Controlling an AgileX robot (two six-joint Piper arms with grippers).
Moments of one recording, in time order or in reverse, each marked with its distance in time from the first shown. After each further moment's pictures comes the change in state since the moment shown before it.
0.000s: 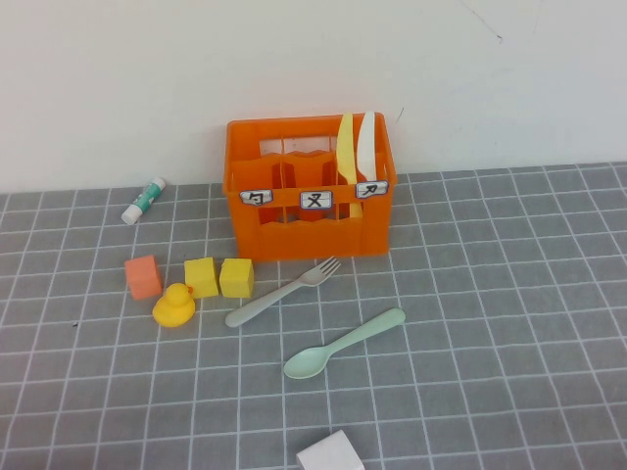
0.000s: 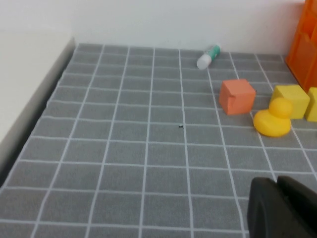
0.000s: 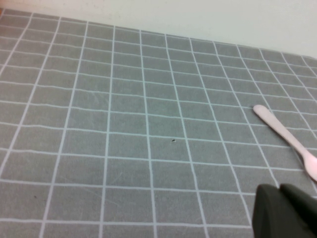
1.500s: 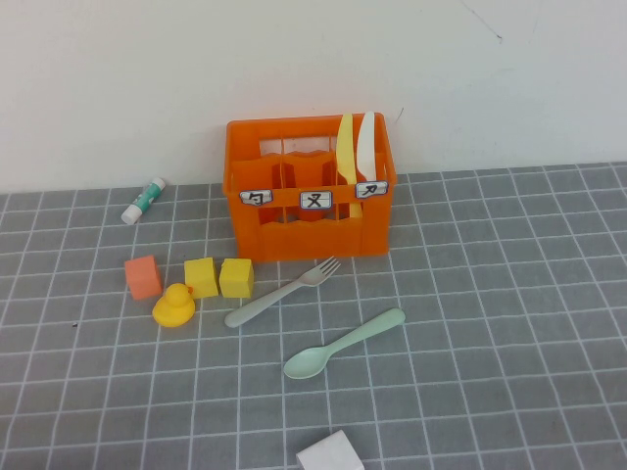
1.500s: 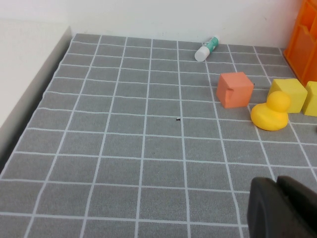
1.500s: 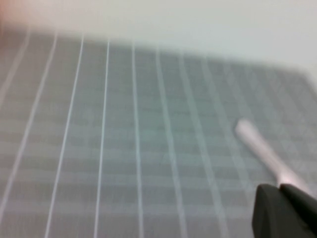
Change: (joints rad) right arm 0.000 0.000 -0.170 -0.002 0.165 0.004; left arm 0.000 0.000 -0.004 -0.015 0.026 0.000
